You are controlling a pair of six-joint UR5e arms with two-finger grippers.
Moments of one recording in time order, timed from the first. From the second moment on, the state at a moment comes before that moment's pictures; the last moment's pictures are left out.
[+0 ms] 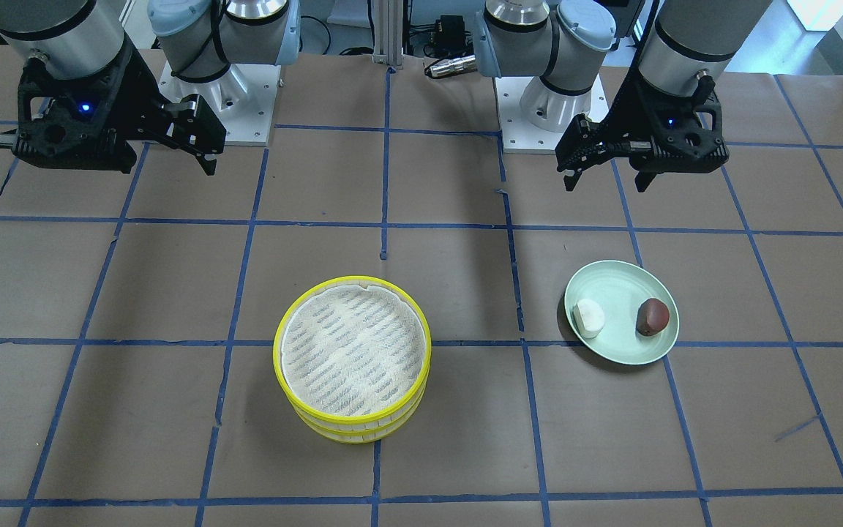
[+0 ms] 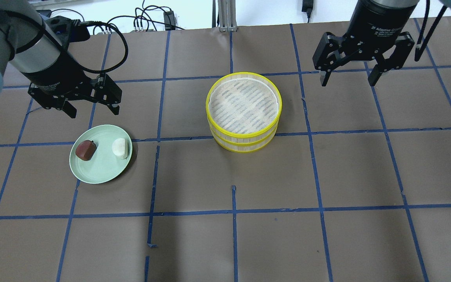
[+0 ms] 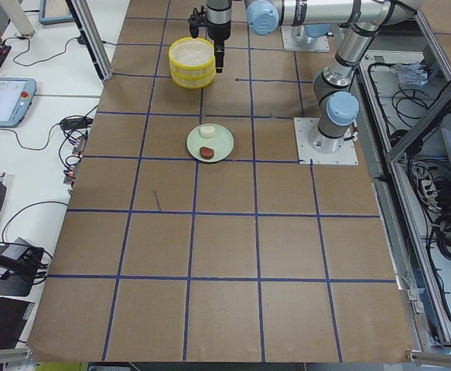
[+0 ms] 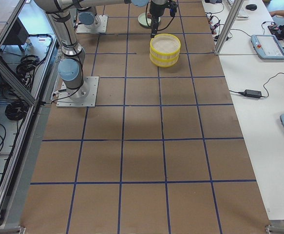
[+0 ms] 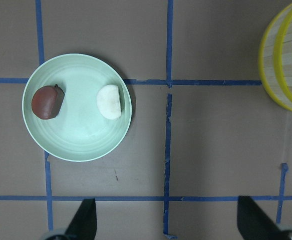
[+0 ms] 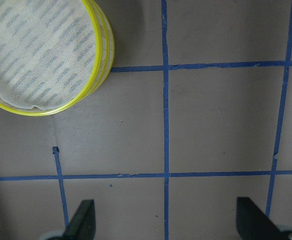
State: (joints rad) left arm -1.49 -1.50 -1.68 -1.54 1.55 0.06; right arm 1.57 -1.50 1.40 -1.35 -1.54 0.02
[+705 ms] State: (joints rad) left arm -1.46 -1.52 -1.71 -1.52 1.57 0.16; right arm 1.58 -1.49 1.43 -1.45 -1.56 0.02
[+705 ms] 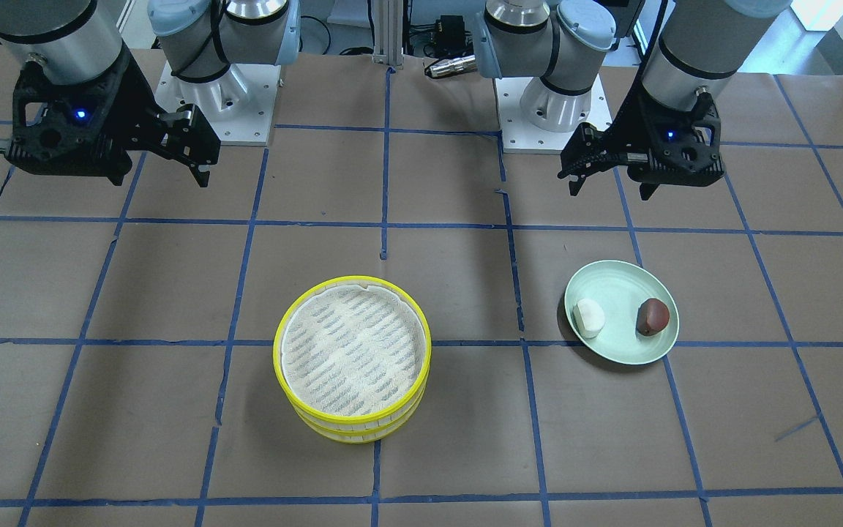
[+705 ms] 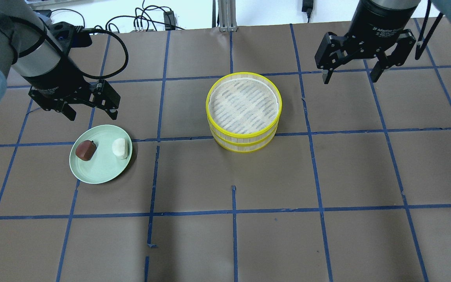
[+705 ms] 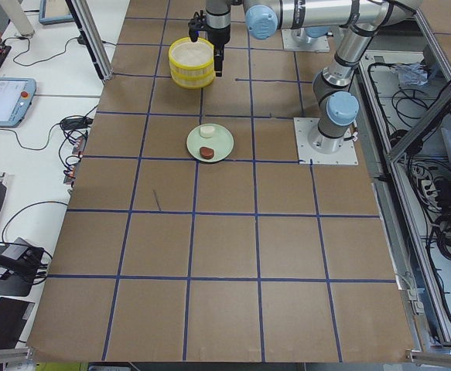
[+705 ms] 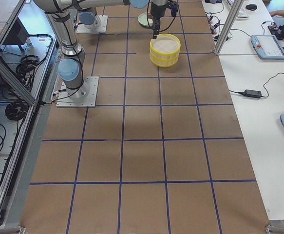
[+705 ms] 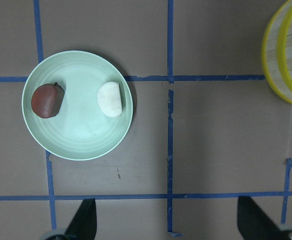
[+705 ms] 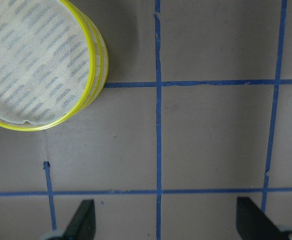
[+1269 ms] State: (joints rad) left arm -1.39 -1.69 -1.82 -1.28 1.60 0.19; right arm 1.70 -1.23 1.47 -1.78 -1.55 0.15
